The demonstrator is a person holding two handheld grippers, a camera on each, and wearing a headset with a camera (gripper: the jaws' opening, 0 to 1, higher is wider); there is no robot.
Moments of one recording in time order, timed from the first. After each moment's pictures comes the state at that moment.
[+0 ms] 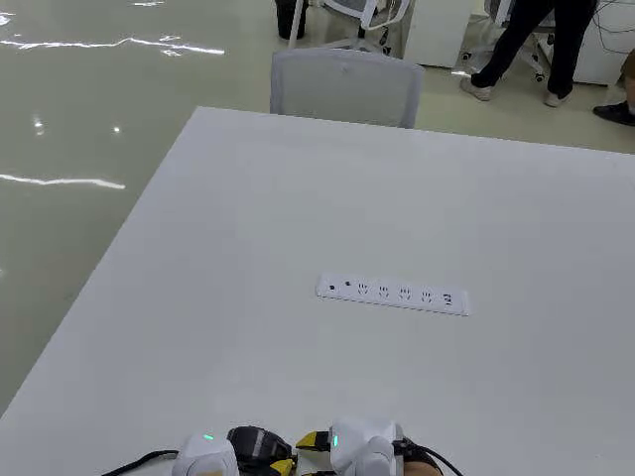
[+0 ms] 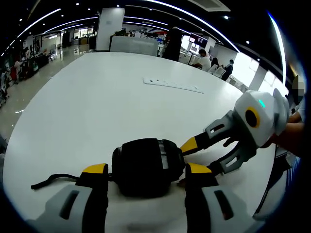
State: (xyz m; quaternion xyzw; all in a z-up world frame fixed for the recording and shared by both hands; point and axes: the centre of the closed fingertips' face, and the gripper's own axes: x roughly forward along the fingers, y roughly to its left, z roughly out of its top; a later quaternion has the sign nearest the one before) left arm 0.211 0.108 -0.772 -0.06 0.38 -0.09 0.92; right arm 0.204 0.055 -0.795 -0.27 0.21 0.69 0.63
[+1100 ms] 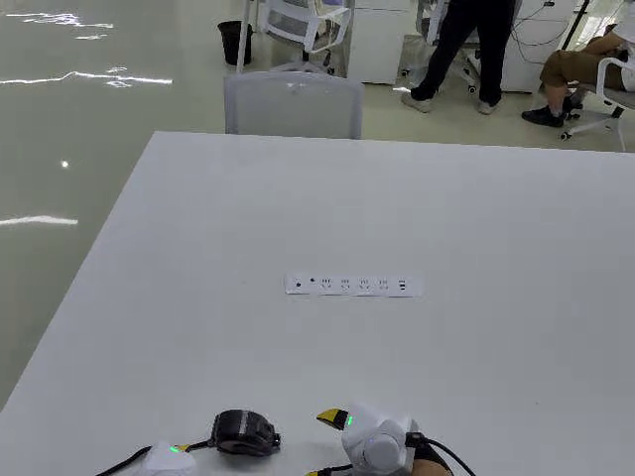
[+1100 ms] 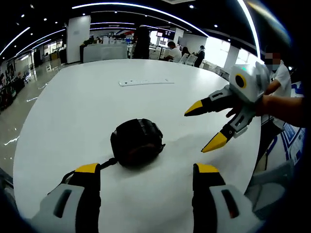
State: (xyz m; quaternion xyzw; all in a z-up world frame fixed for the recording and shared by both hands) left arm 0.157 0.120 -0.751 0.01 0.36 -0.21 0.91; right arm 0.183 0.003 -0.738 -0.22 0.26 0.57 0.75
